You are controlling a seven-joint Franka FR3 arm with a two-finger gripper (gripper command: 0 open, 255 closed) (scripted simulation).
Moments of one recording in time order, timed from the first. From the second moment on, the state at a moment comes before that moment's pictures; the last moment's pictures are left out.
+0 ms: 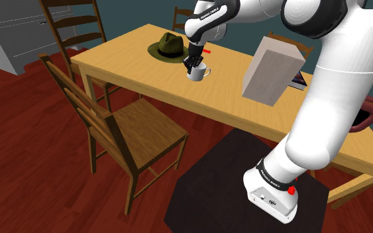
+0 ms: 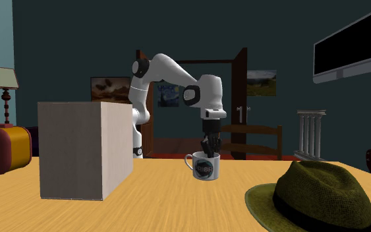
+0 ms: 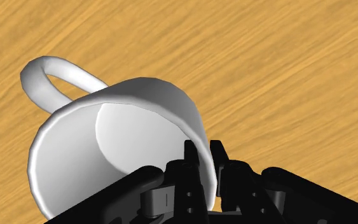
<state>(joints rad) -0.08 0.34 -0.20 -1.88 0.03 2.27 -0.13</state>
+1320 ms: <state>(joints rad) -0.07 0.26 -0.21 -1.81 0.01 2.12 -0.13</state>
